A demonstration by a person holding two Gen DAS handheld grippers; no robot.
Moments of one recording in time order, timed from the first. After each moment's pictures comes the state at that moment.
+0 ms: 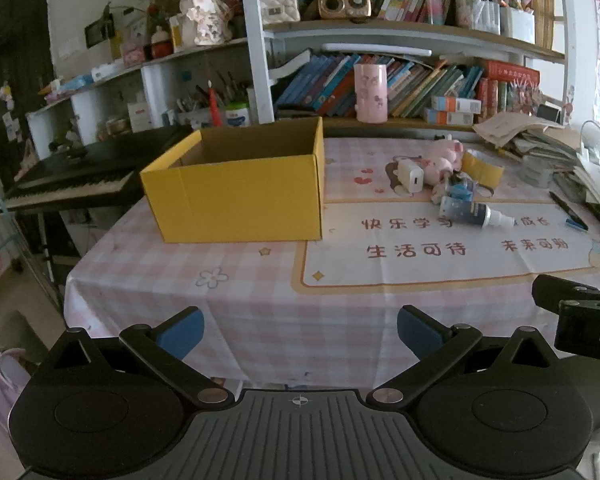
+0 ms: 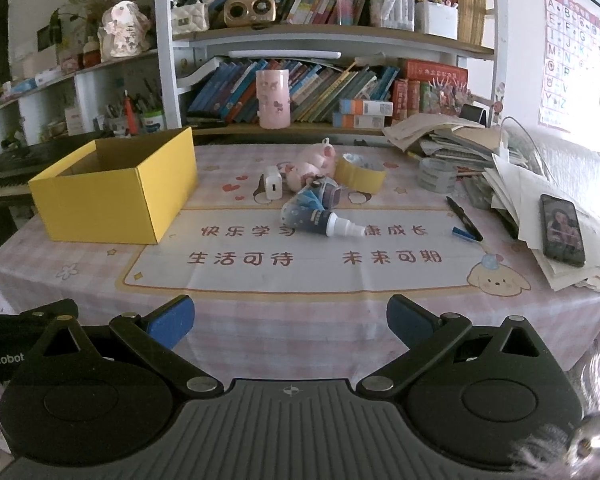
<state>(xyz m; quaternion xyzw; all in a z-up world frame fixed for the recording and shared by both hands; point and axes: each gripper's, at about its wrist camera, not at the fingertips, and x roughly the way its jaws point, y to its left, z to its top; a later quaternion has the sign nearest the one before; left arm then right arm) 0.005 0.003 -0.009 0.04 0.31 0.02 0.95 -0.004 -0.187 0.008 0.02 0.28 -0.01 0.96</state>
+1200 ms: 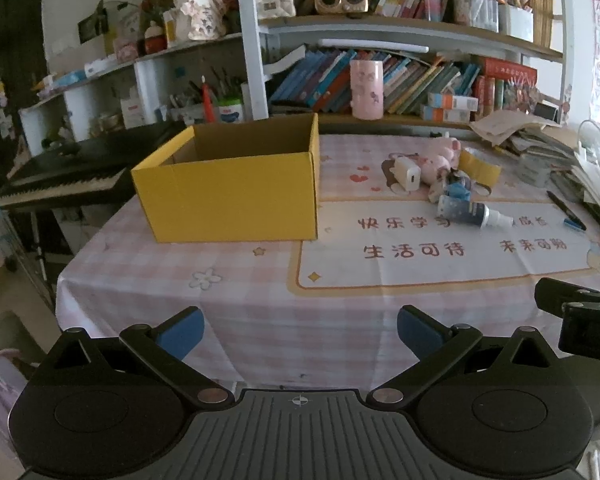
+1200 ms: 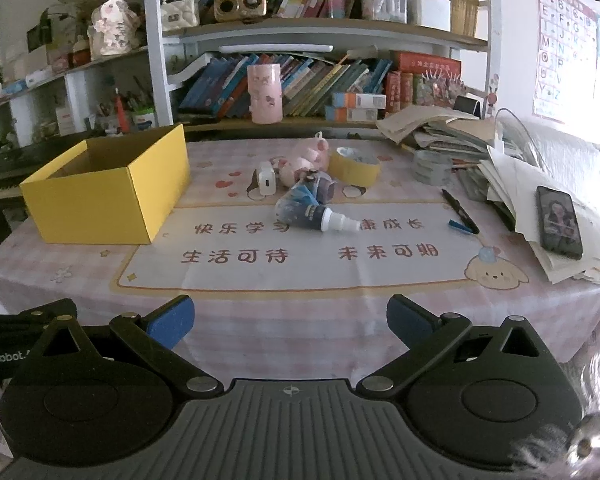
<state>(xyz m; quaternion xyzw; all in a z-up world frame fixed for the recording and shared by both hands) 0.015 0.004 -0.008 0.04 0.32 0.01 0.95 0.005 -0.187 0.008 0.03 0.29 -0.02 0.96</state>
